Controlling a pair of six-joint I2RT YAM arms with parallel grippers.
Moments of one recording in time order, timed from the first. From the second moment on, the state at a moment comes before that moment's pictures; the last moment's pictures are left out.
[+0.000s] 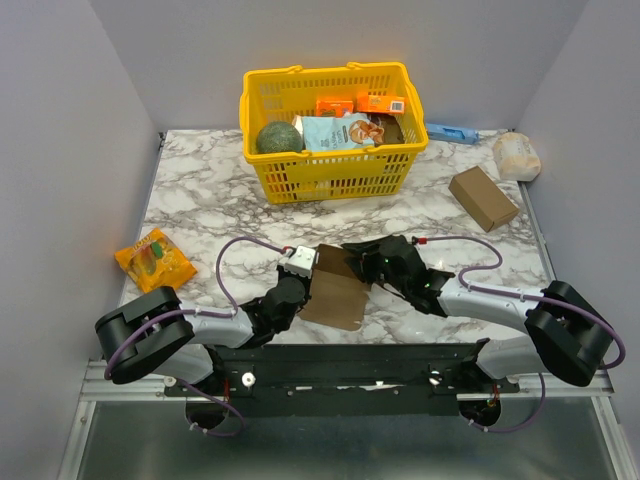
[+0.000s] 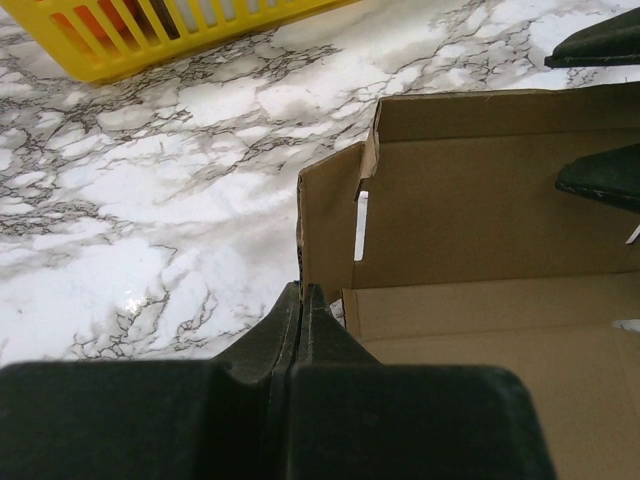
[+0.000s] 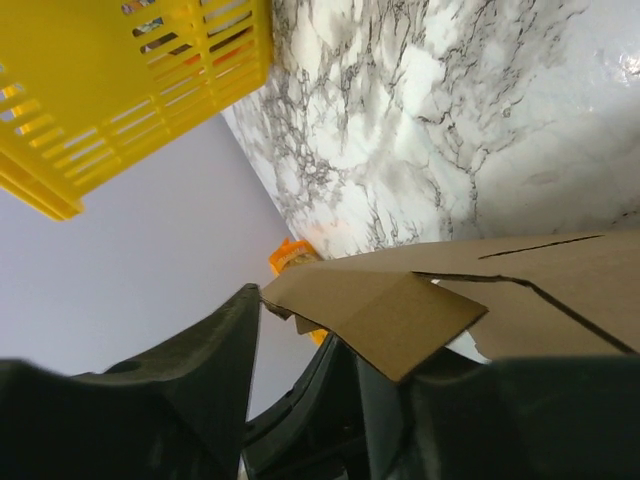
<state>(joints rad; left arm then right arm) -1.04 1.36 0.29 0.76 -0.70 -0.18 0.83 1.33 0.55 0.26 0.25 1.84</state>
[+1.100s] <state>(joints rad) -1.06 1.36 0.27 0.78 -0.71 -0.19 0.83 1.36 0.54 0.26 0.30 1.87</state>
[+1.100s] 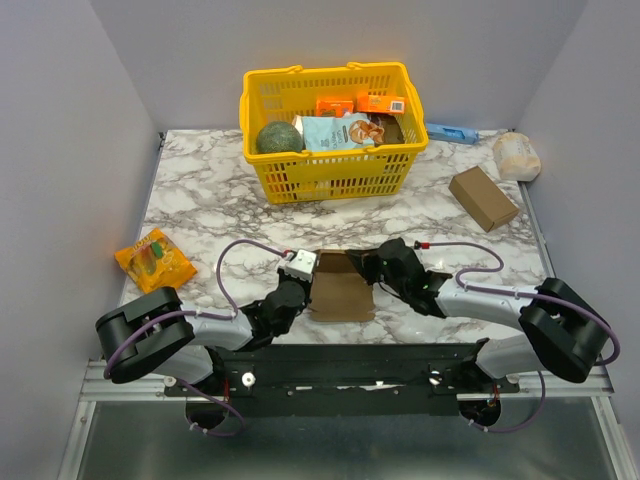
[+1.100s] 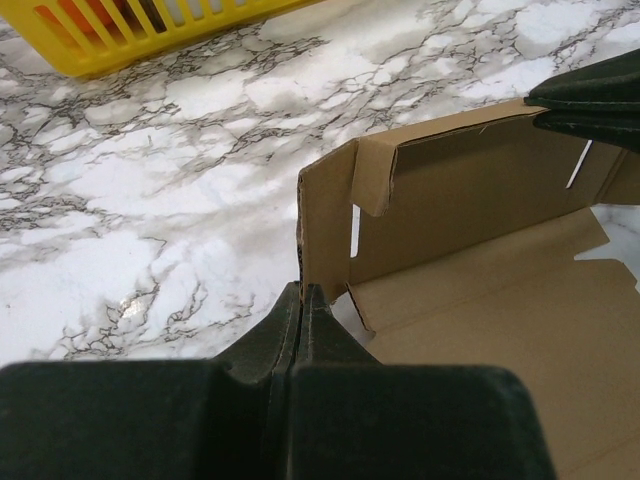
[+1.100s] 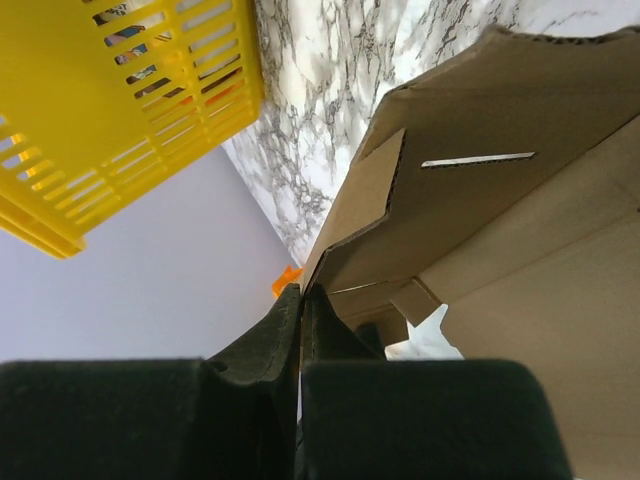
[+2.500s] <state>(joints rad) -1.19 1.28 0.19 0.98 -0.63 0.00 0.83 1.34 0.45 0.33 0.42 1.83</state>
